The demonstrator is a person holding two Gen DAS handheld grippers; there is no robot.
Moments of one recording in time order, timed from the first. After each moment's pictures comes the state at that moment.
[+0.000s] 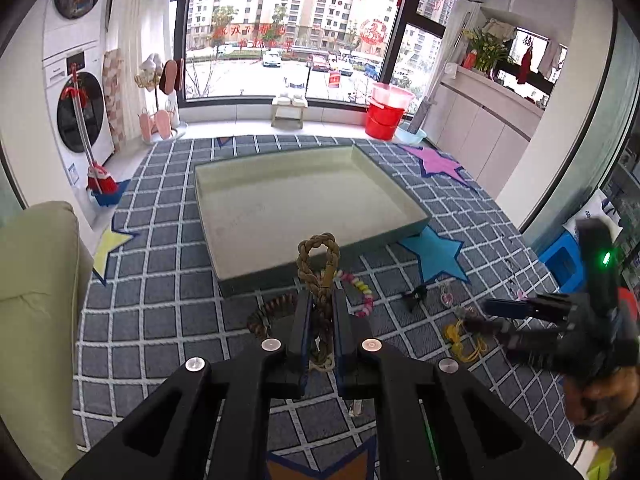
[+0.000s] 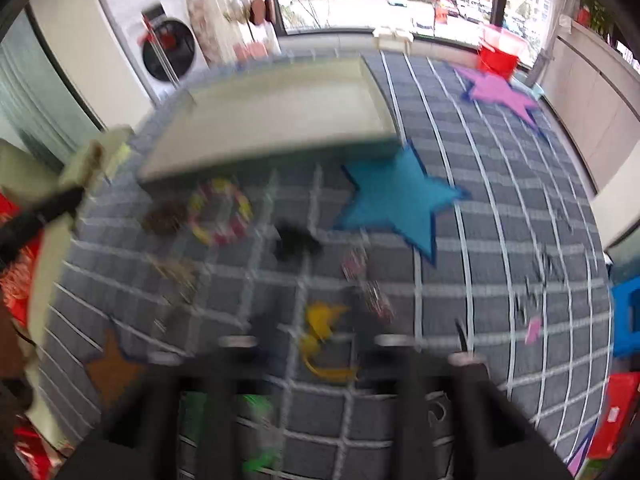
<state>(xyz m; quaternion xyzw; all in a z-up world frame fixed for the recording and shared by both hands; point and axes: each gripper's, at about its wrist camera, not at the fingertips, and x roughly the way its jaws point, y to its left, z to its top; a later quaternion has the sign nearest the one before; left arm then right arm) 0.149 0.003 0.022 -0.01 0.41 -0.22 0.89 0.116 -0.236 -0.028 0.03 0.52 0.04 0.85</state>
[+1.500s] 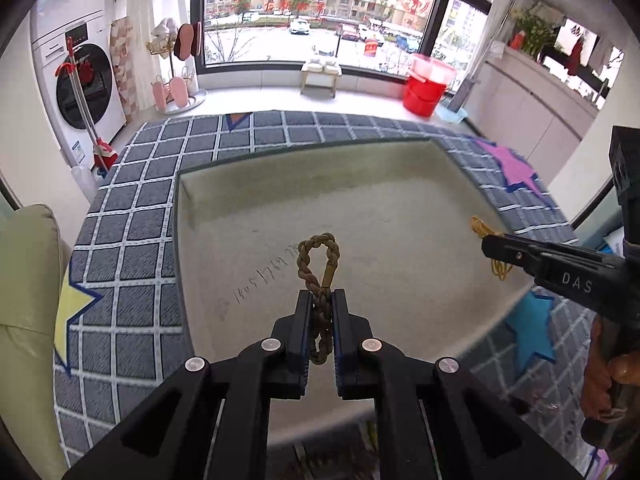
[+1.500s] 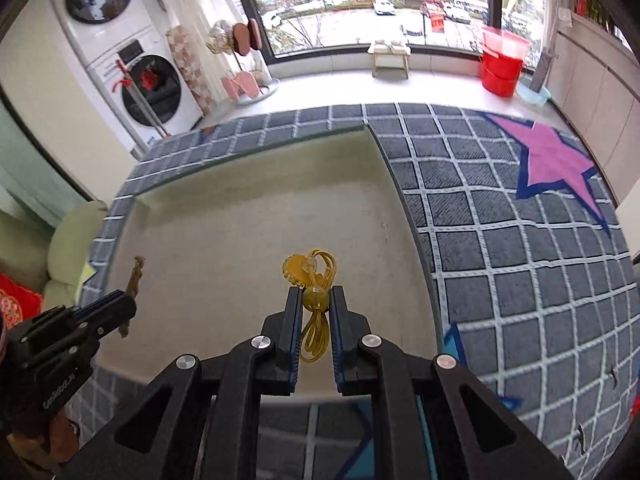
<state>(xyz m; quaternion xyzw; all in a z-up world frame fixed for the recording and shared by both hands) 0.311 -0.030 -0.038 0.00 0.47 -0.16 0.87 0.304 -0.245 -0.034 0.08 0.49 0.04 0.87</state>
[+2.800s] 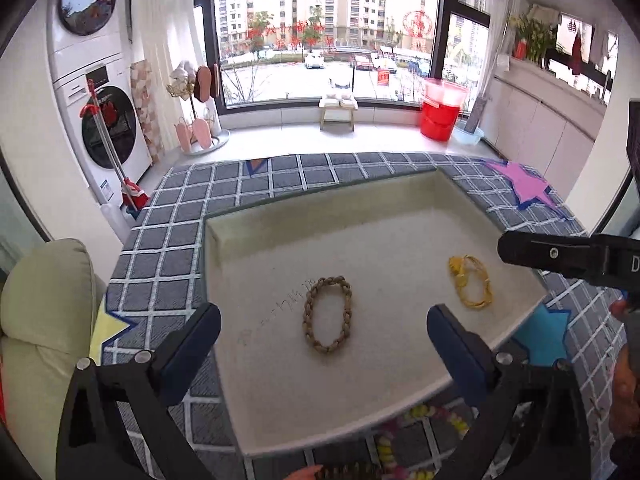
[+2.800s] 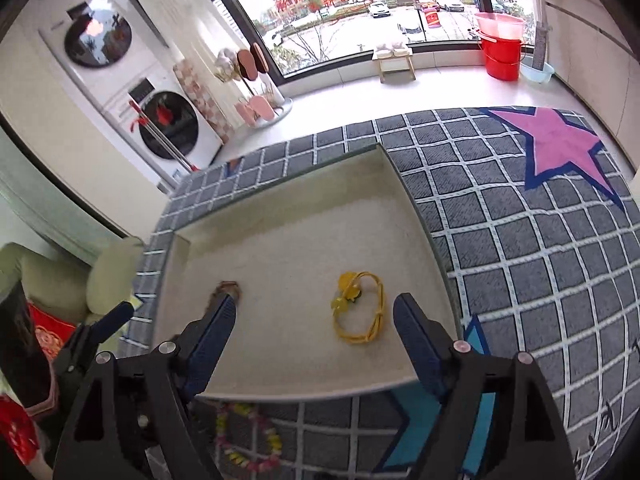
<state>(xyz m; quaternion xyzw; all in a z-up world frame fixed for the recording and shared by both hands) 0.286 -0.033 -0.005 0.03 0.40 -0.13 0.91 0.283 -0.255 0.000 0.17 0.46 0.08 0.87</state>
